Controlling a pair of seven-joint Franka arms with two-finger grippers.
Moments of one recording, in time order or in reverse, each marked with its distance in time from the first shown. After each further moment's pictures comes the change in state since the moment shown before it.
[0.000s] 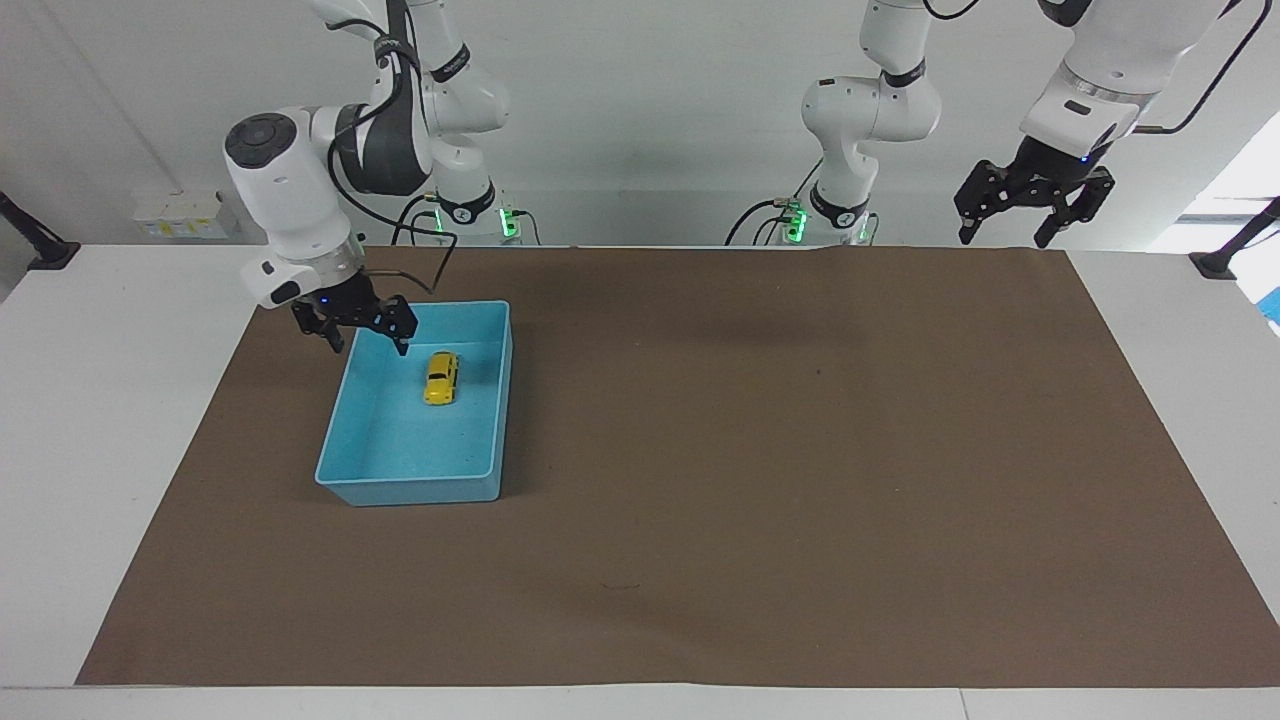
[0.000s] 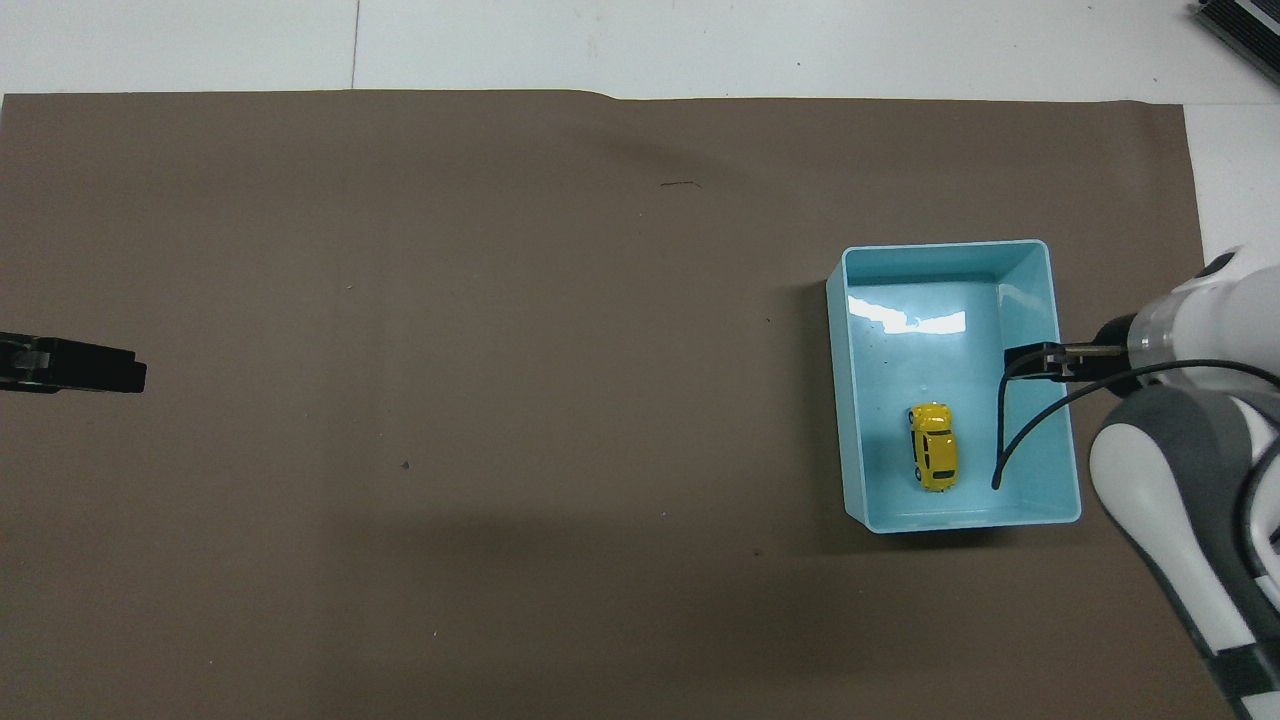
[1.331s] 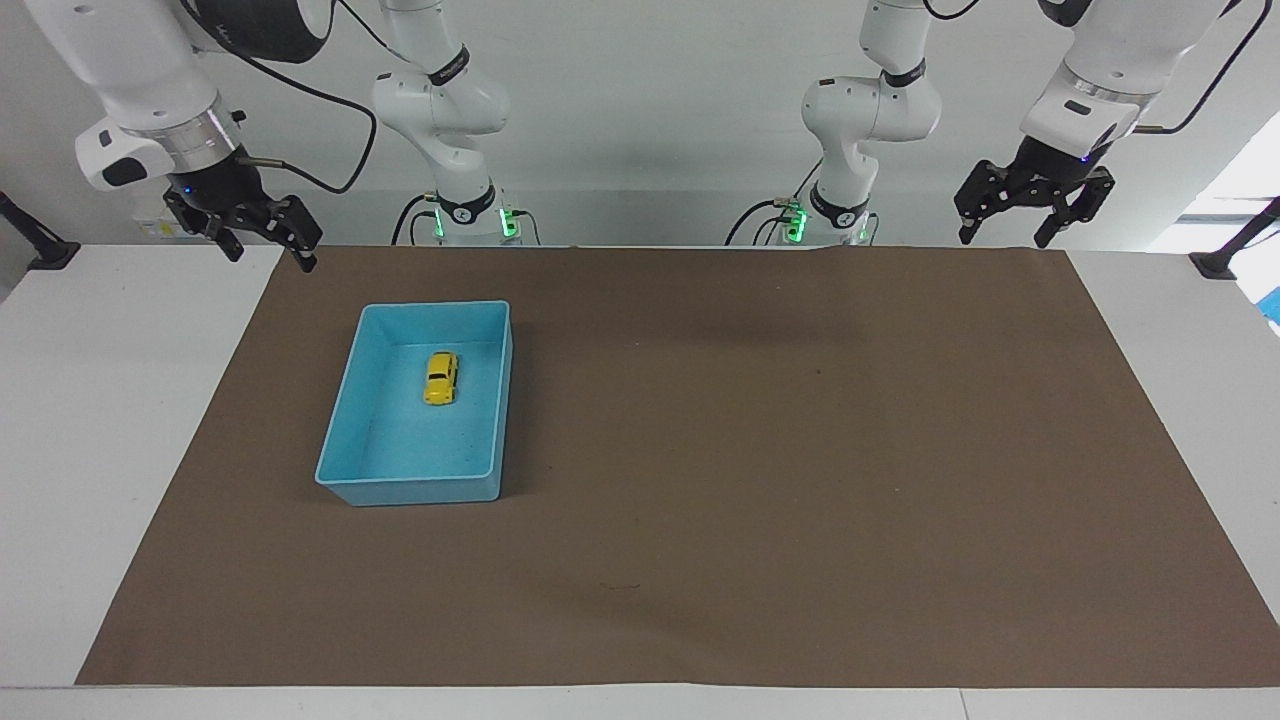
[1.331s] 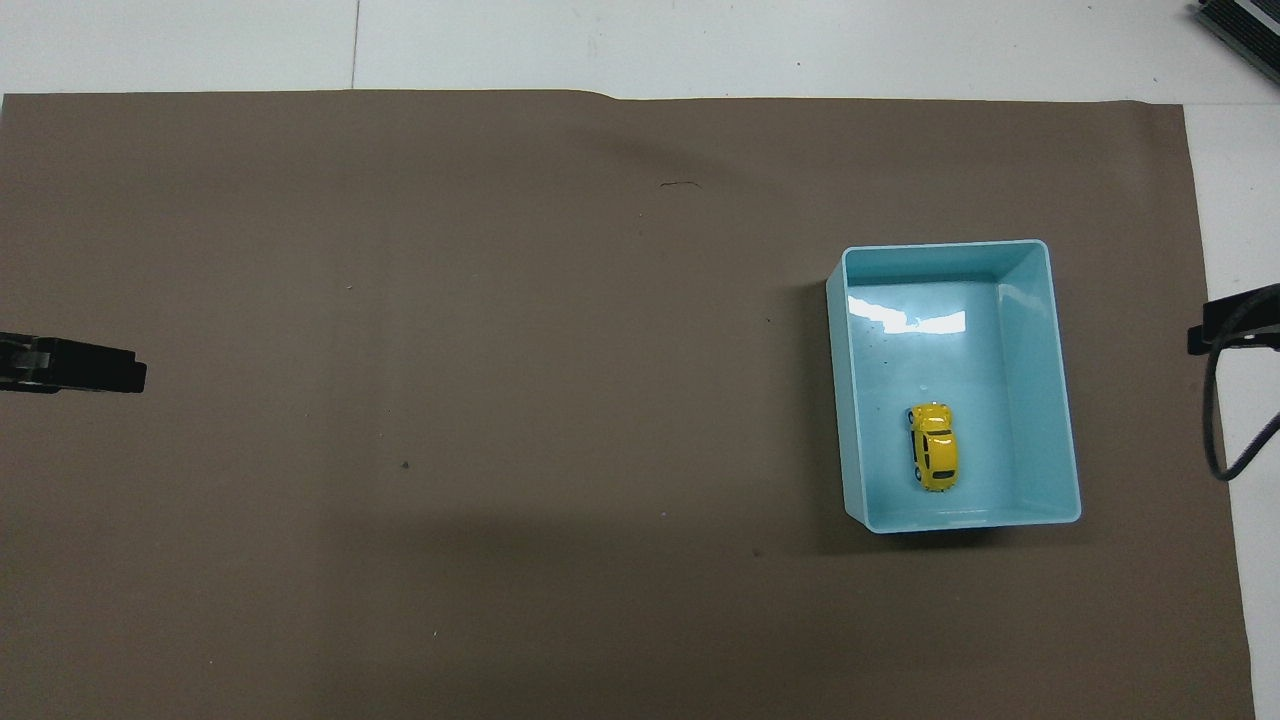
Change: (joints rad) left arm 0.000 0.000 0.000 0.000 0.000 0.000 0.000; right arm -0.095 0.023 0.014 0.430 0.002 -0.477 0.016
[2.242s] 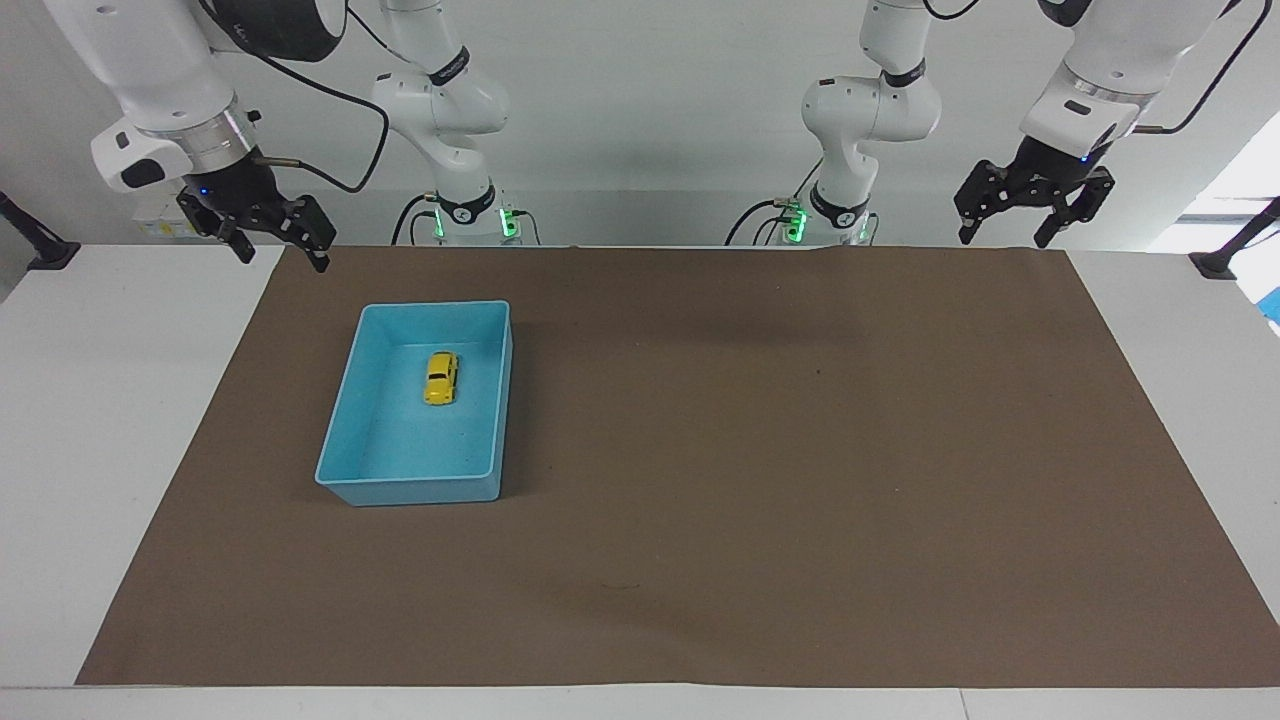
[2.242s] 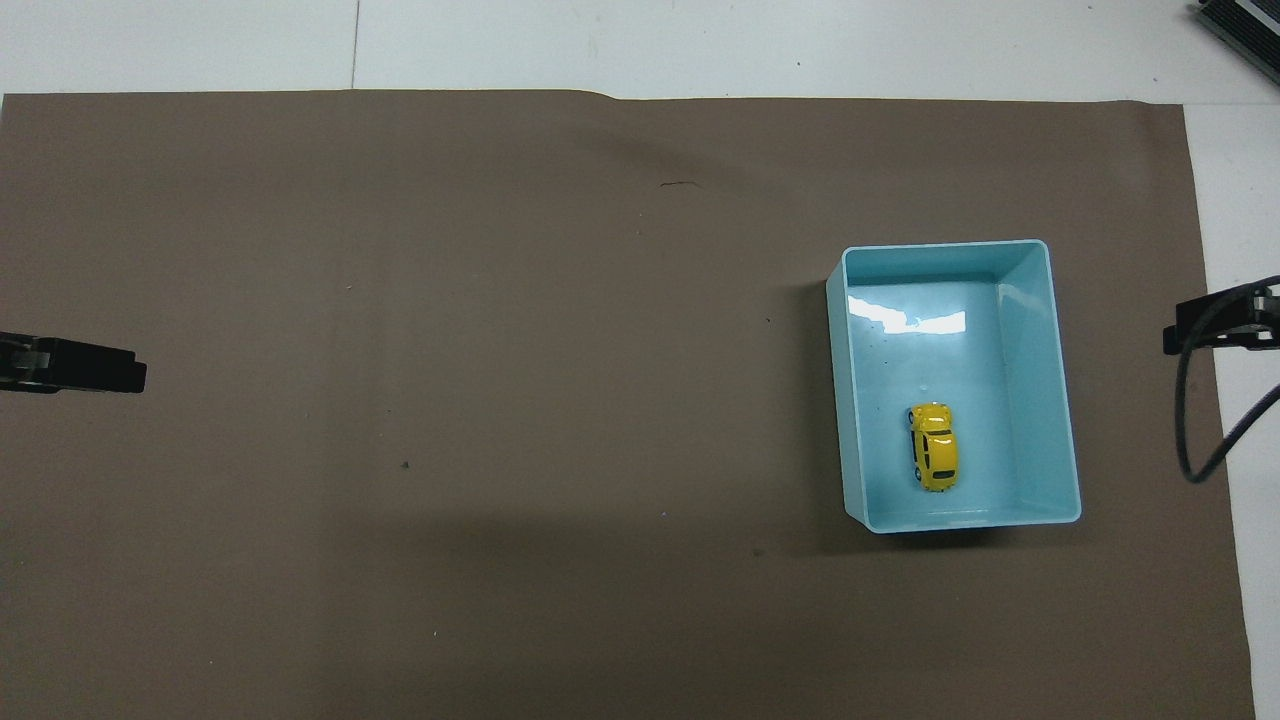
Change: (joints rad) left arm 0.000 0.000 0.000 0.000 0.000 0.000 0.000; right arm 0.024 0.003 0.013 -0.003 -0.001 0.001 0.001
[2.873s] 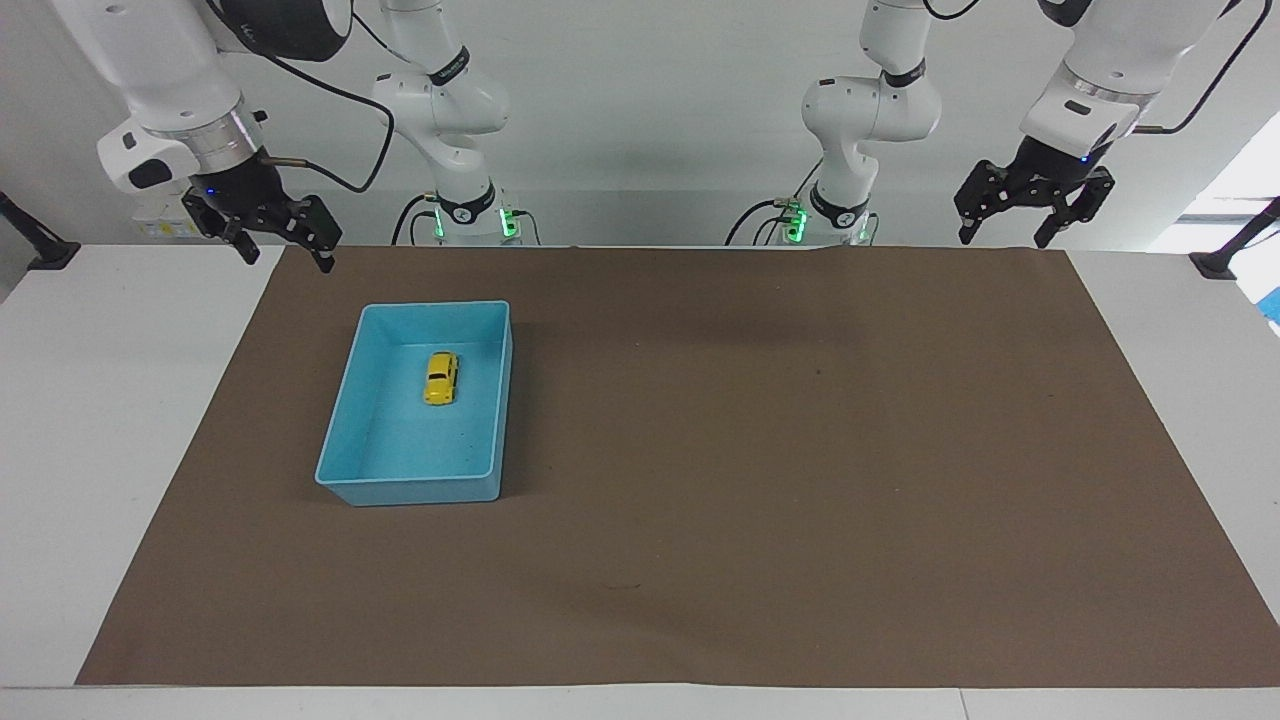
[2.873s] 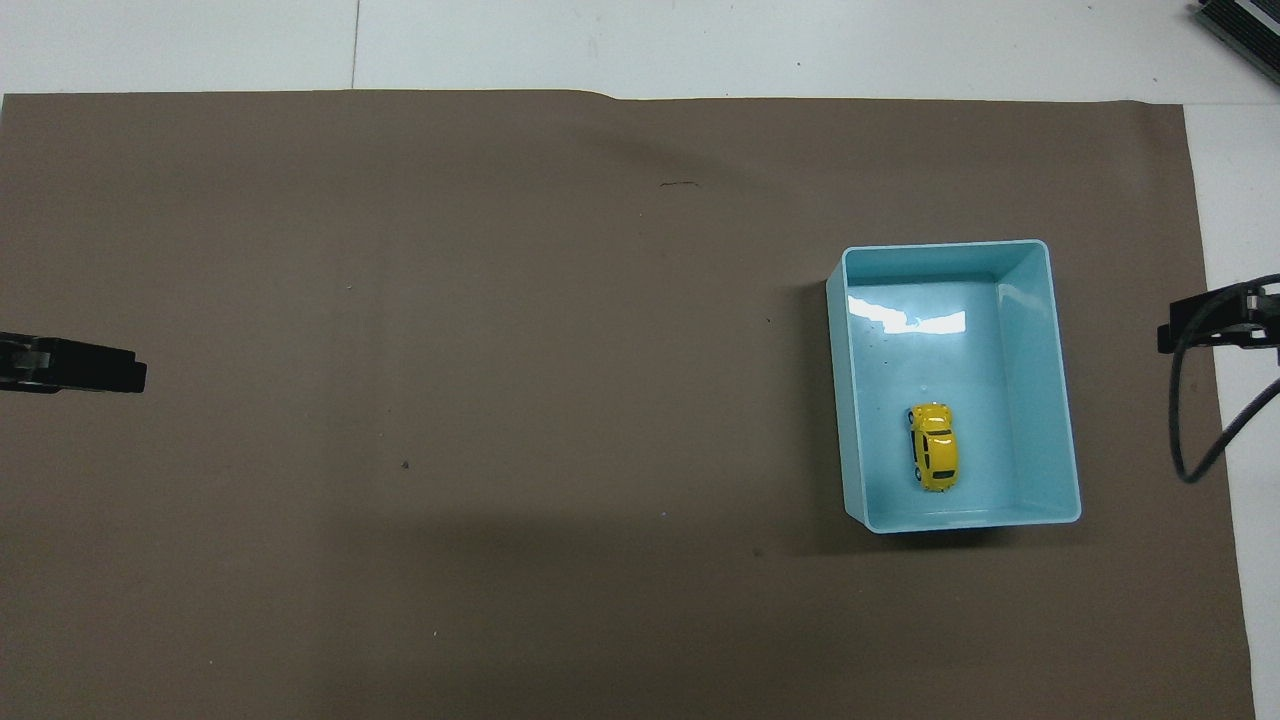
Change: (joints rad) left arm 0.000 0.000 0.000 0.000 0.000 0.000 0.000; right arm 0.004 0.000 0.001 0.000 0.001 0.004 0.000
